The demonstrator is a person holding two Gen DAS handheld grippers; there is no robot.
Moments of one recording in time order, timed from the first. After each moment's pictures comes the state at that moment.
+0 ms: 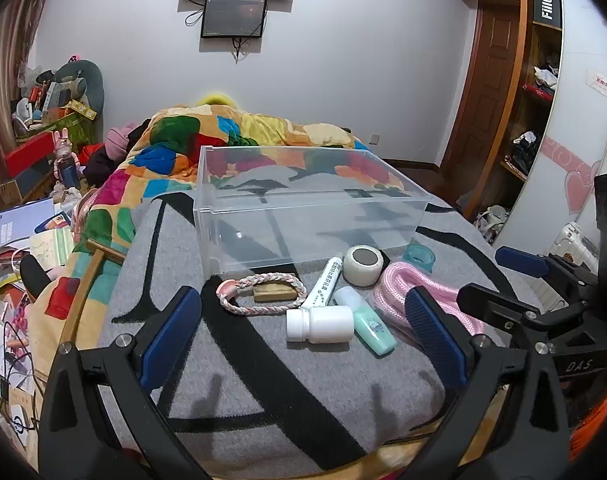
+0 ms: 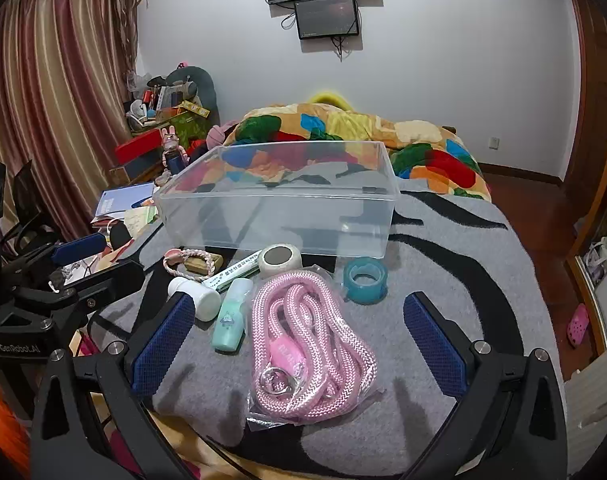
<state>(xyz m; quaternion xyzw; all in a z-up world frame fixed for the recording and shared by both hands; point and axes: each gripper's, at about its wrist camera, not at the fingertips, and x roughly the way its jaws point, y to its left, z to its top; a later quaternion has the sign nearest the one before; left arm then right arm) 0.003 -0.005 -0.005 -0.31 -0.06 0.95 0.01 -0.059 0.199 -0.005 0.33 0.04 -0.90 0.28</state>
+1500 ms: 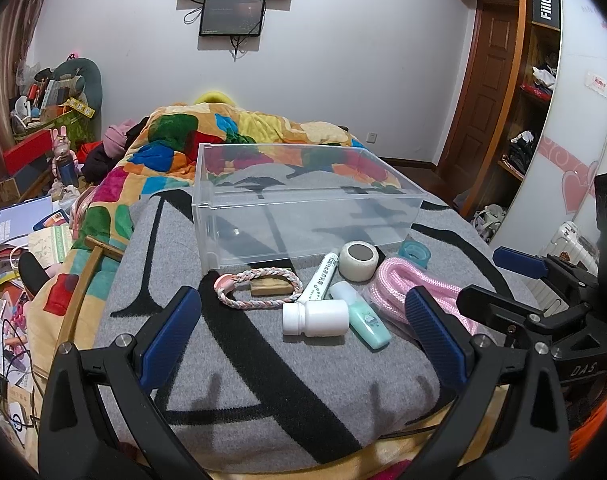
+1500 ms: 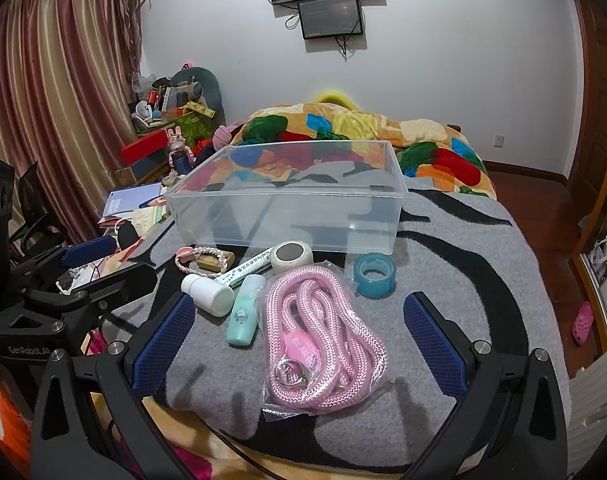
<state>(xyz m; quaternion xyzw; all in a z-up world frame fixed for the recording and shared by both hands) 0.007 -0.003 -0.006 -0.31 -0.07 0.95 0.02 -0.046 0.195 -0.001 0.33 0.03 -0.90 0.29</state>
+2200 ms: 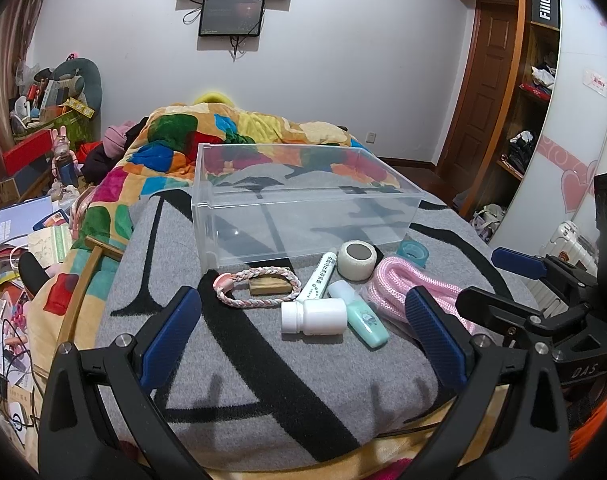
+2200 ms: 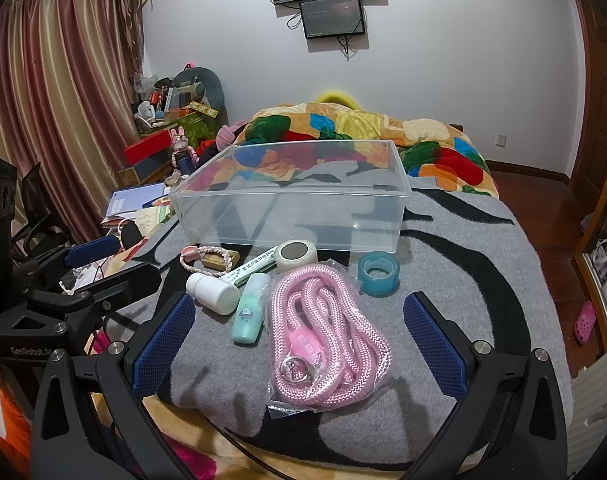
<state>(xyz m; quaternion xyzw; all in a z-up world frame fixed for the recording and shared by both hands) 0.009 -0.003 -0.005 -0.31 -0.07 0.95 0.02 -0.043 0.196 0.000 0.33 0.03 -0.90 0.30</state>
